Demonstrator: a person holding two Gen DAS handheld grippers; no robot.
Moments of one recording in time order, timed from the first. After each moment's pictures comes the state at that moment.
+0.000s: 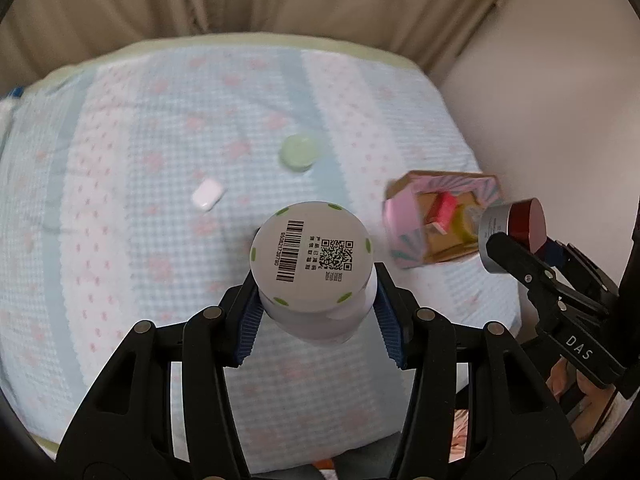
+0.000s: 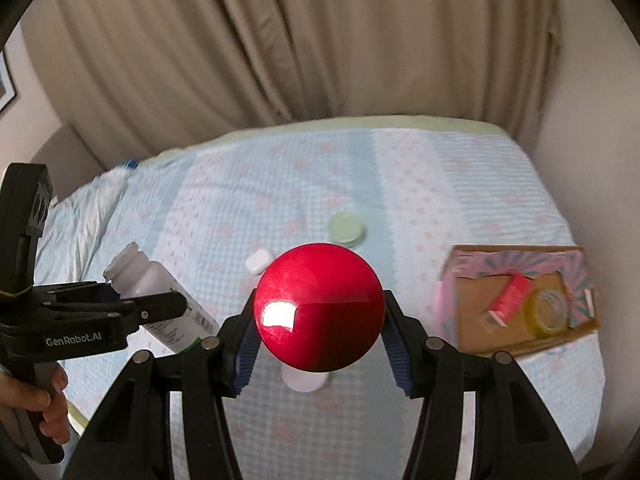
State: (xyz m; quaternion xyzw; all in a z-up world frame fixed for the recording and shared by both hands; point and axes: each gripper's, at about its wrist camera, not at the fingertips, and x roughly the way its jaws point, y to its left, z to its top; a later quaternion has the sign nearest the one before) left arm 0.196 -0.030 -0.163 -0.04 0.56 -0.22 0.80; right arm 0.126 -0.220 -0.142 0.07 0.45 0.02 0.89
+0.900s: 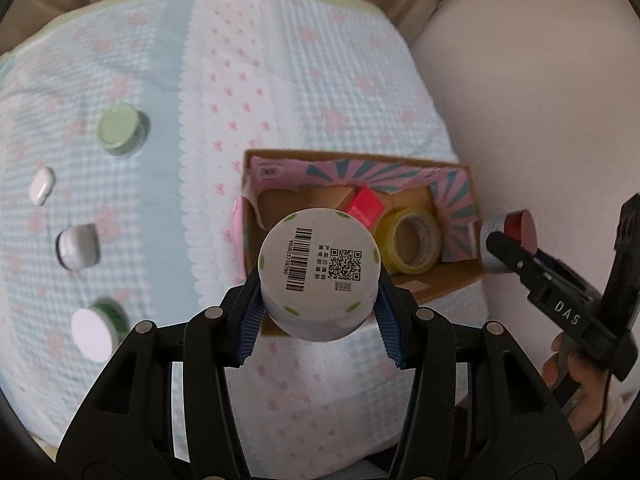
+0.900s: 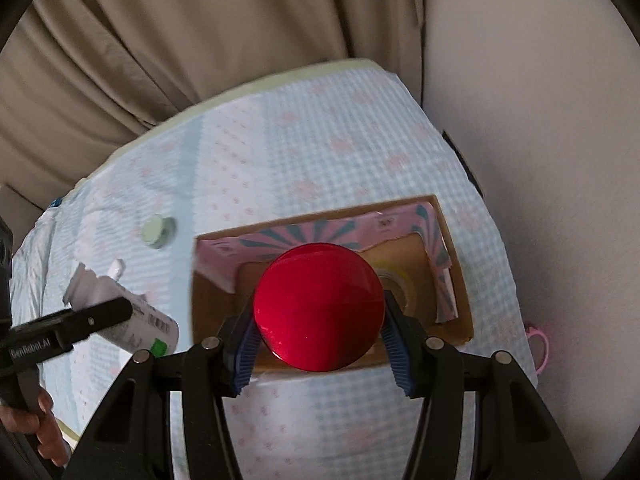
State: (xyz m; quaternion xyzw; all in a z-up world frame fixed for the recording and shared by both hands) left arm 0.224 -0.336 -0.273 -0.06 0.62 -0.21 0.75; right arm 0.146 -0.544 -0.232 0.14 0.53 -0.05 0.83
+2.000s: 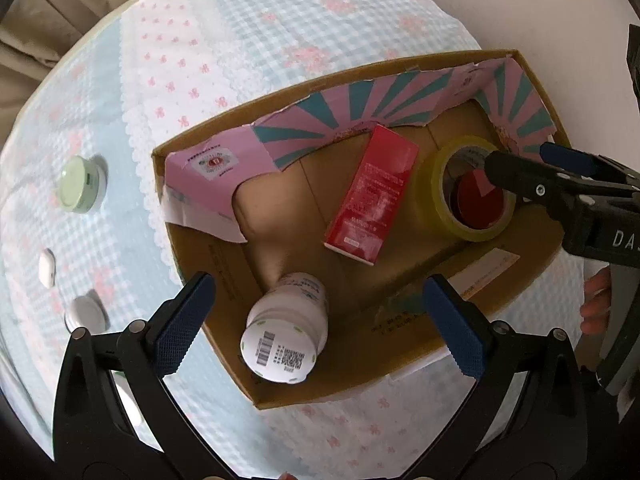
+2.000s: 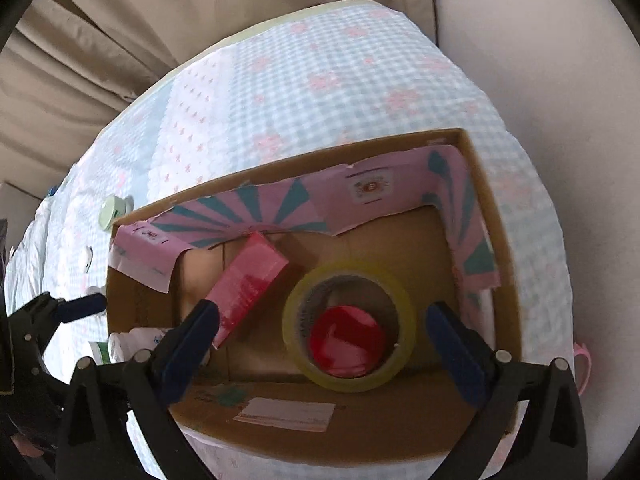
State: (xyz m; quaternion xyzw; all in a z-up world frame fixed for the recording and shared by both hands) left arm 0.226 -0.410 -0.362 0.15 0.63 -0.21 0.73; right arm 0.180 -0.590 -0.348 0.16 0.57 -0.02 0.81
